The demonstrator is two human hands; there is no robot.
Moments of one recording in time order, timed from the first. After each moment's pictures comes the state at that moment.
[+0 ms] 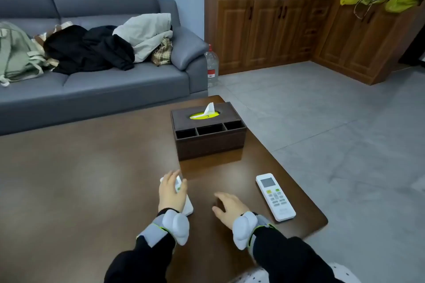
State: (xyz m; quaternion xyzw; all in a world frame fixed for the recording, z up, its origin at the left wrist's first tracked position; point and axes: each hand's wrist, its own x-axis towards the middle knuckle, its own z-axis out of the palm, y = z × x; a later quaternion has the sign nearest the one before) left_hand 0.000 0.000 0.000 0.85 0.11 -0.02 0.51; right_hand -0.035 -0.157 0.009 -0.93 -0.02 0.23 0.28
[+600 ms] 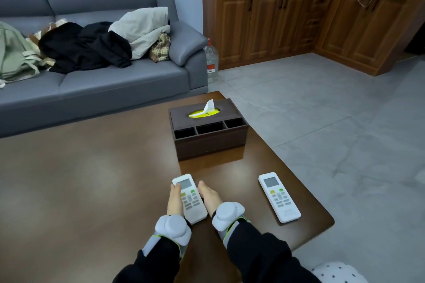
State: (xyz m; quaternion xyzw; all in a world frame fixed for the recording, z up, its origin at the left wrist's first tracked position) left_hand 0.009 -0.017 -0.024 0.51 0.32 -0.14 0.79; right_hand -0.007 -0.109 0.016 -0.71 0.20 0.25 0.63
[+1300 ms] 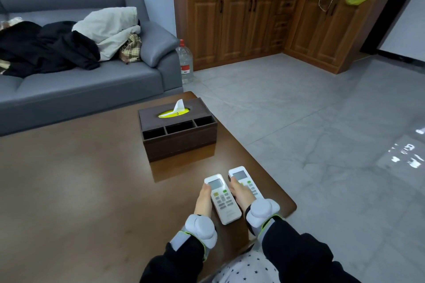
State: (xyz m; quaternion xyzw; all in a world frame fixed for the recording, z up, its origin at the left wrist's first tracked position) left_hand -0.030 -0.136 0.000 0.57 0.22 -0.26 0.75; right_hand -0.038 -0.234 0.017 -0.73 0.29 0.15 0.60
